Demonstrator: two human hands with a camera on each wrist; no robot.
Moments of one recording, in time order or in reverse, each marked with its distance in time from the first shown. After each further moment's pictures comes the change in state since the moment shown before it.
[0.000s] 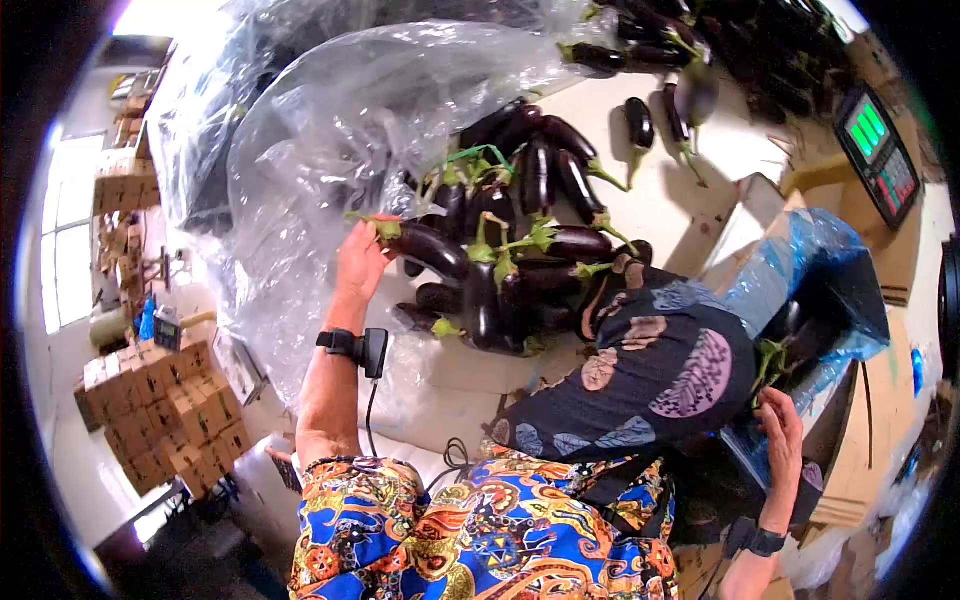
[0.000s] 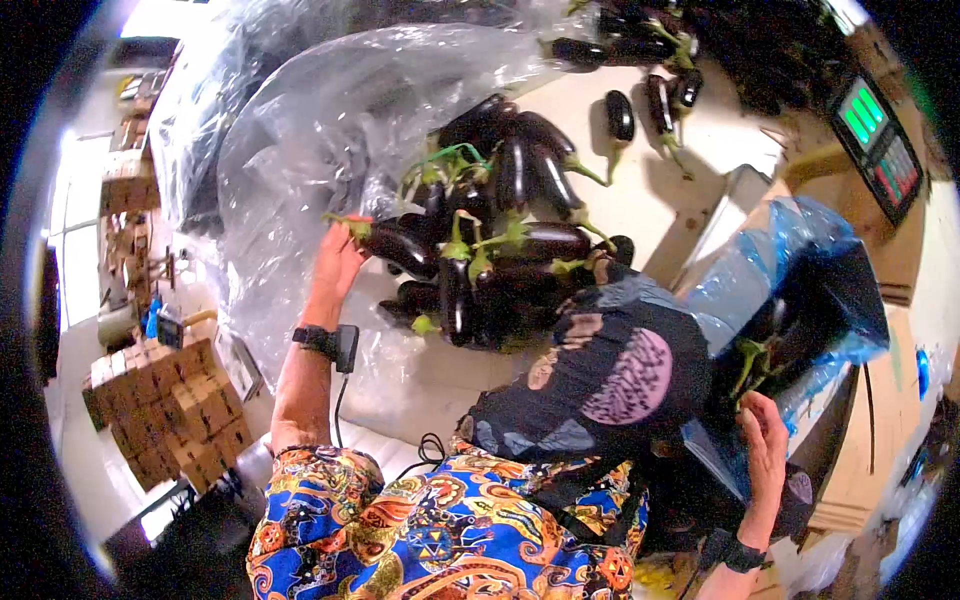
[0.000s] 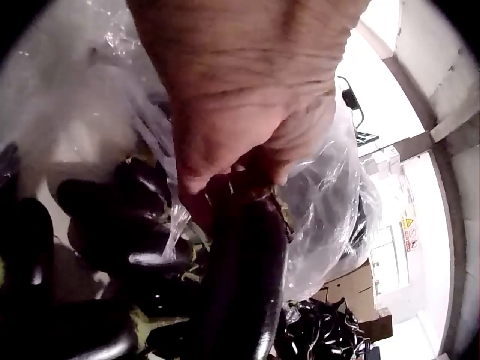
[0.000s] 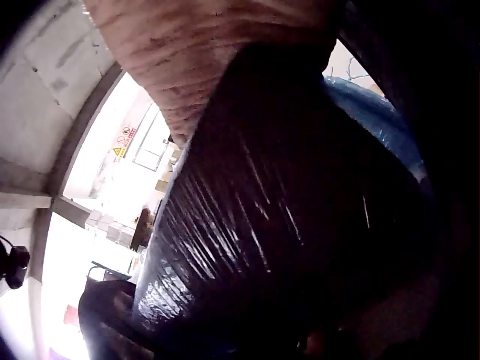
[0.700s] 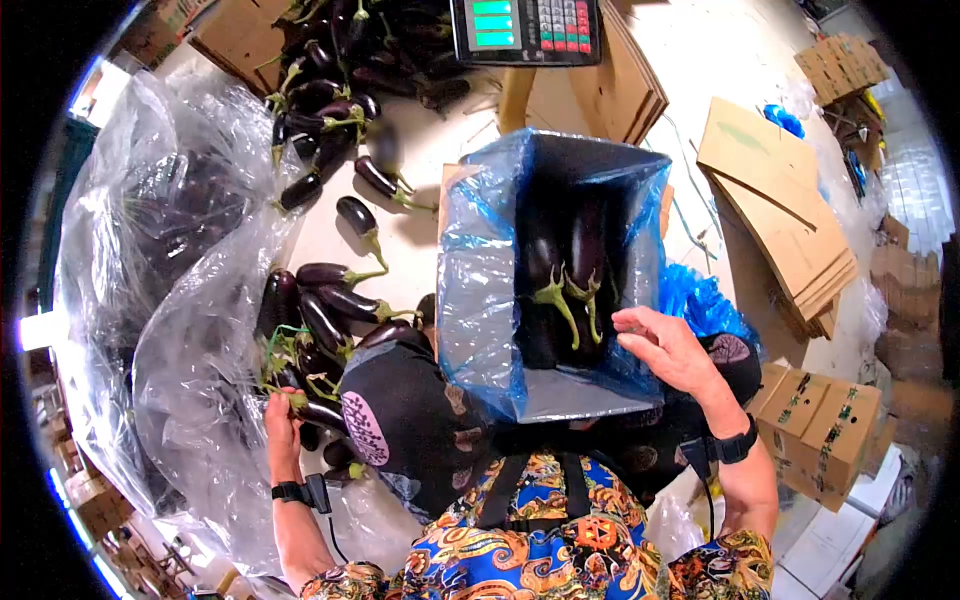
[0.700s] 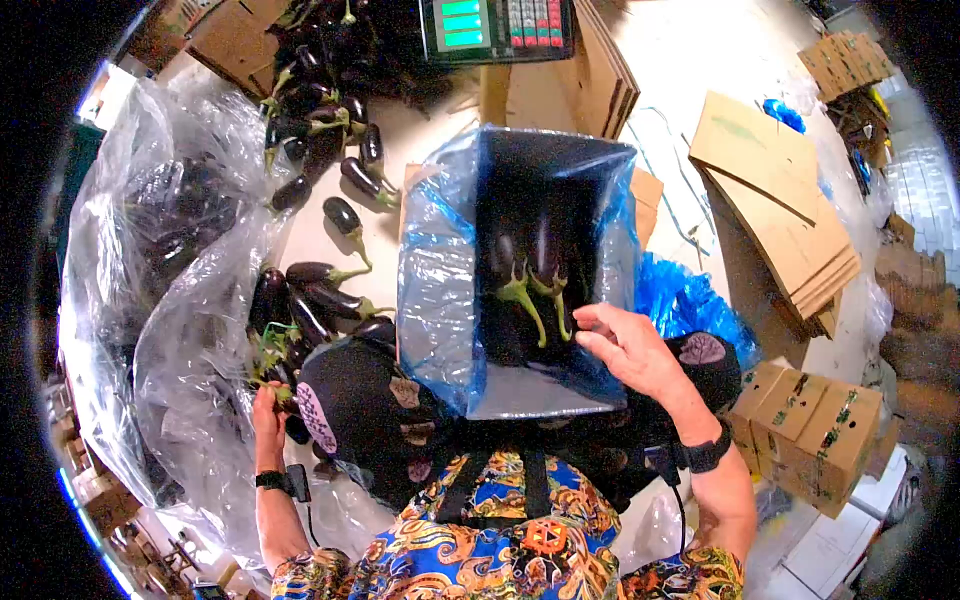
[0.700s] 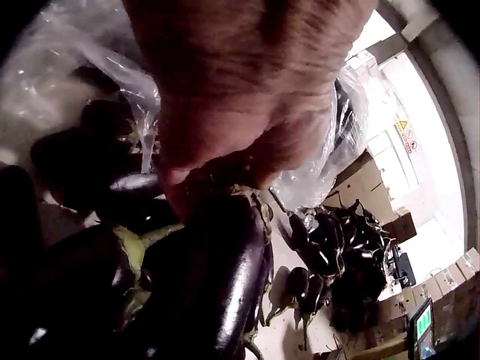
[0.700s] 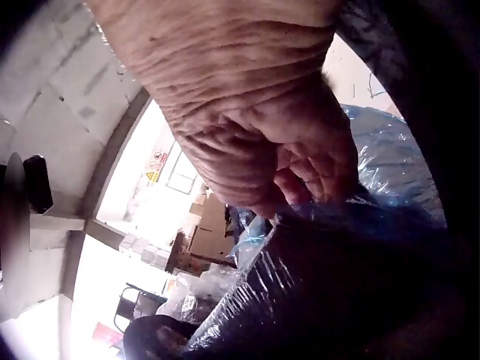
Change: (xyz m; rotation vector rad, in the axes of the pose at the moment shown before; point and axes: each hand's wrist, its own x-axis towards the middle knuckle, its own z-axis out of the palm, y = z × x) left_hand 0.035 -0.036 0.096 0.520 -0.184 -0.170; right_hand -0.038 0.014 -0.036 0.041 0.142 -0.172
